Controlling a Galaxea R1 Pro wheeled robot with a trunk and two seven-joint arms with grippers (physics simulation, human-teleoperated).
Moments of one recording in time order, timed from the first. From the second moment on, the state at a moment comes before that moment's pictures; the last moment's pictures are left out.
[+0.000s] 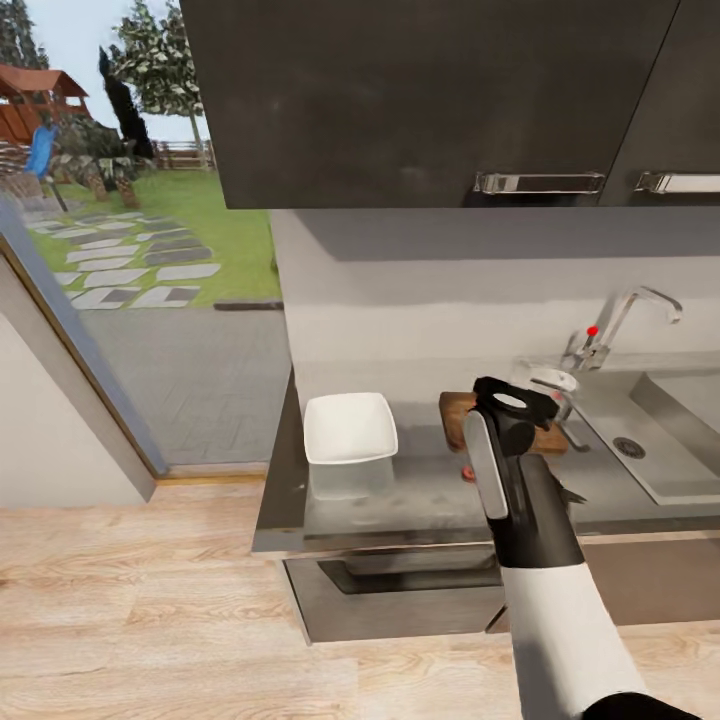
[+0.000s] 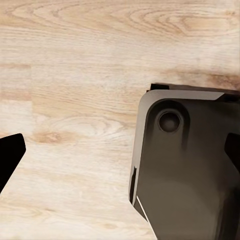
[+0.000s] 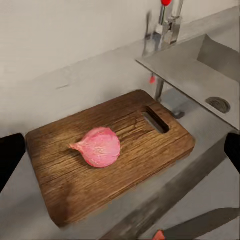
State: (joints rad) left arm 0.16 0.11 -0.09 -0.67 0.21 -0.02 0.13; right arm -0.79 0.17 0.07 -1.48 -0.19 0.74 -0.88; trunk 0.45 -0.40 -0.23
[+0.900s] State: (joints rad) left arm 0.16 0.11 -0.09 -0.66 0.21 -0.02 0.13; right arm -0.89 0.17 0.03 -1.29 -0.57 0.40 -1.39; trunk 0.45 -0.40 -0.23
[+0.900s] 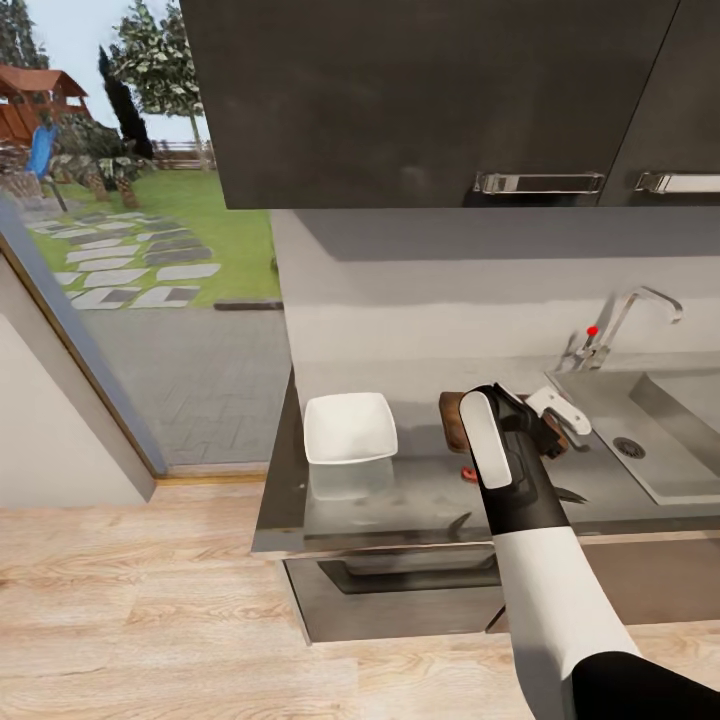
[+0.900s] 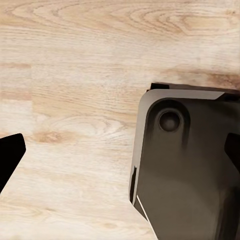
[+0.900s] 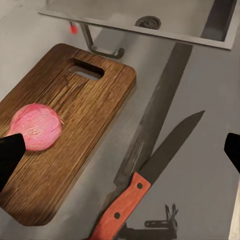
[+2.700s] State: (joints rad) left arm 0.16 0.11 -0.09 -0.66 0.21 -0.02 0.13; right arm -0.88 0.17 -0.10 -1.07 -0.57 0.39 -1.37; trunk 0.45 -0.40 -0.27
